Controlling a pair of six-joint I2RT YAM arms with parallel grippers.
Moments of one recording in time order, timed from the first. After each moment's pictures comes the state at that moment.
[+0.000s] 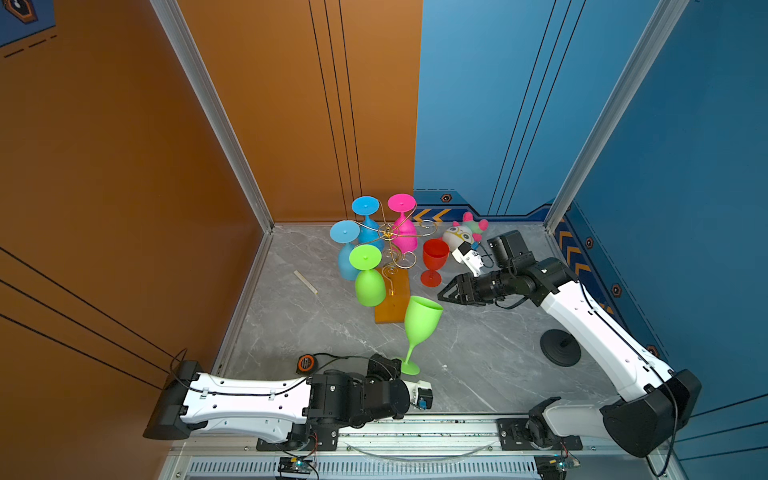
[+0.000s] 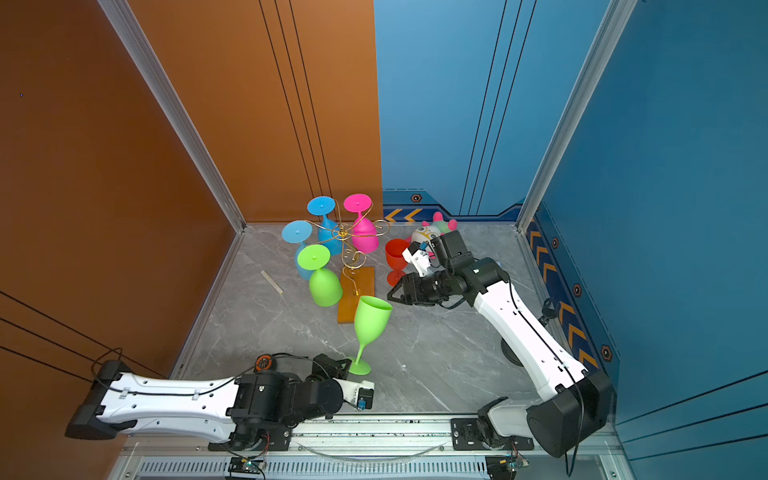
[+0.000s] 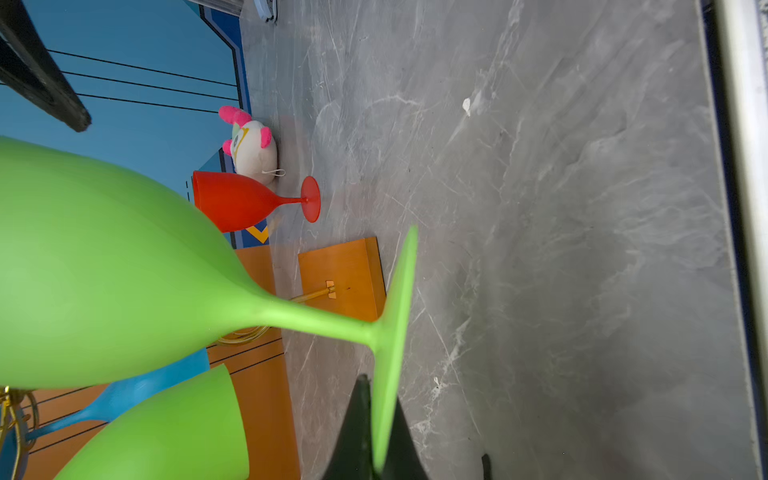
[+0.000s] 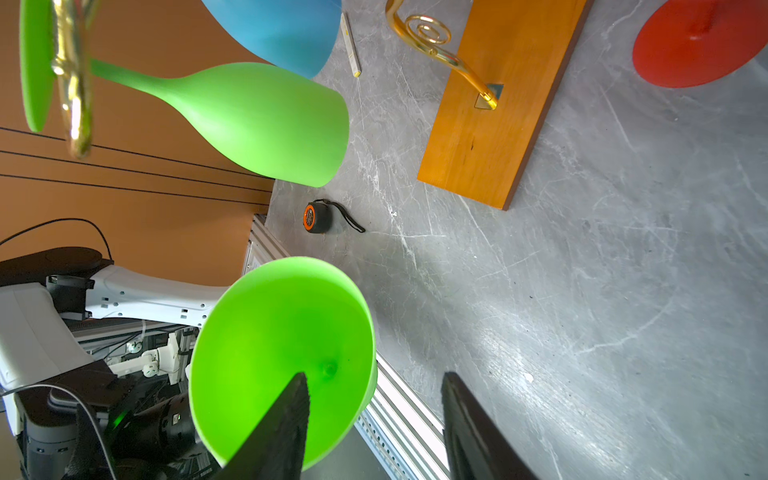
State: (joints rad) left arm -1.52 1.02 0.74 -0.62 -0.75 0.64; right arm 0.45 1.35 1.37 -0.96 -0.67 0.37
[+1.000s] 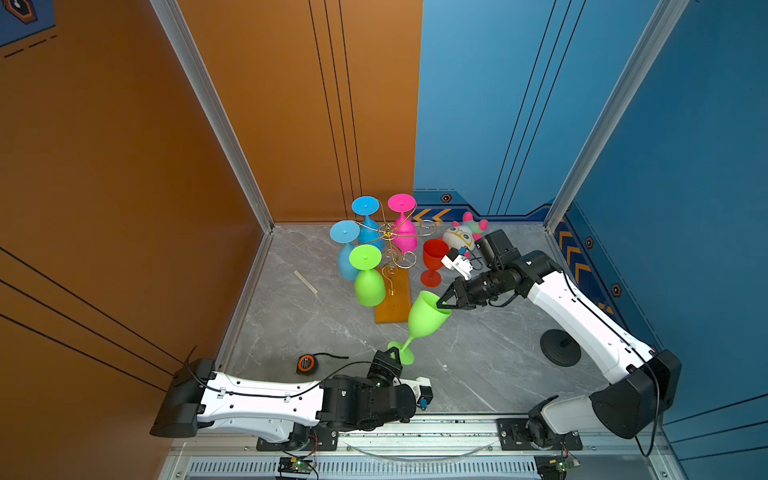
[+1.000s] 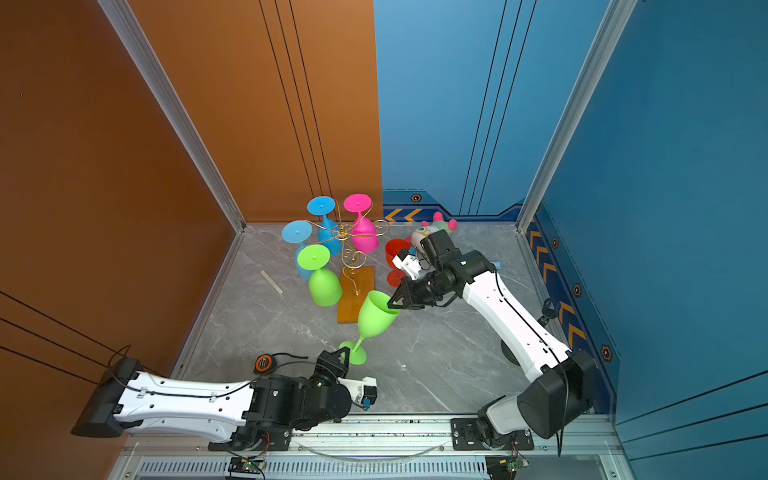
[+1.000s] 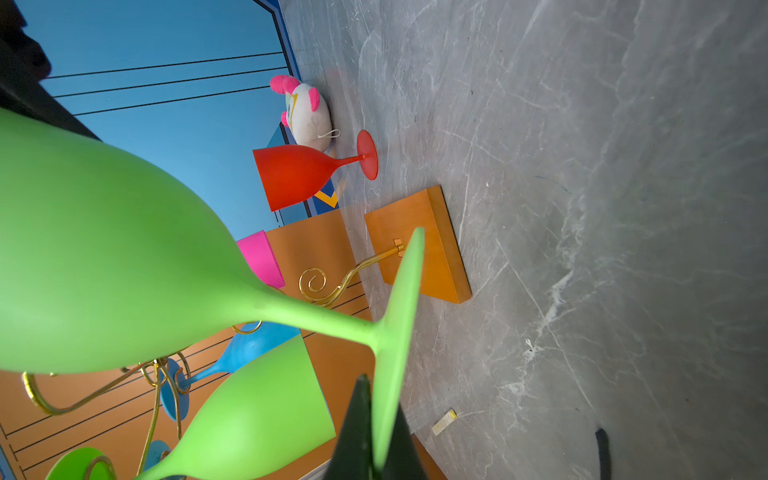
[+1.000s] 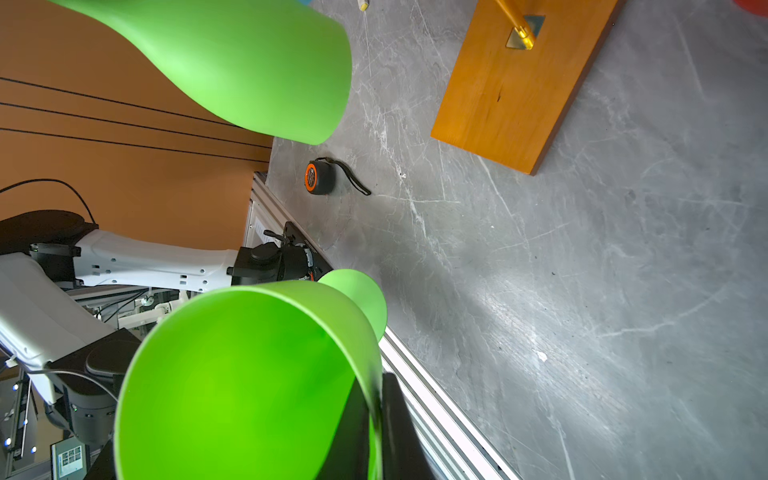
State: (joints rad) left arm -1.53 1.08 0.67 -0.46 -1.00 0.89; right arm 0.47 1.44 1.42 -1.06 -0.72 0.29
